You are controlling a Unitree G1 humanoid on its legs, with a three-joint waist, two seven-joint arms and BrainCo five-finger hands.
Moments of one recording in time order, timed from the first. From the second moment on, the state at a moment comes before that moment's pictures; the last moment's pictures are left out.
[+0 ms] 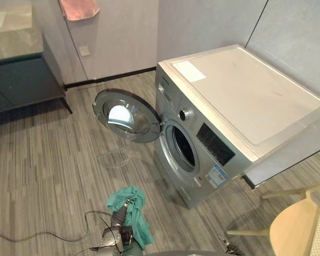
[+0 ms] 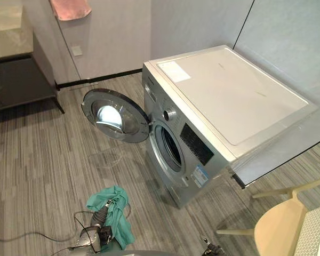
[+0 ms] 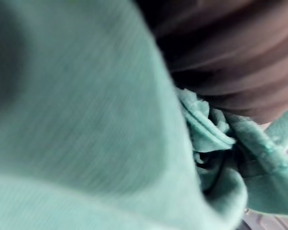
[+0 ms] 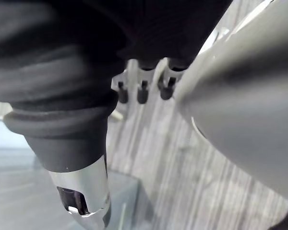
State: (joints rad) left arm 0.13 0.07 -0.08 0.72 -0.22 -0.12 0.09; right arm 0.04 0.01 -0.47 1.12 0.34 -0.04 -0.13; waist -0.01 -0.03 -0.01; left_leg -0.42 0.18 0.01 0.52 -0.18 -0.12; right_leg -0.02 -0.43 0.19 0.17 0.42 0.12
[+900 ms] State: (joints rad) left arm 0.10 -0.05 -0.10 0.60 -0.23 -0.12 0.08; right arm 0.06 0.06 -0.27 0.90 0.38 -0.07 -0.15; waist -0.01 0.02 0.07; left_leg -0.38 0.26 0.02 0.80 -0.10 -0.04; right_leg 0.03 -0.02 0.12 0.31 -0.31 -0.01
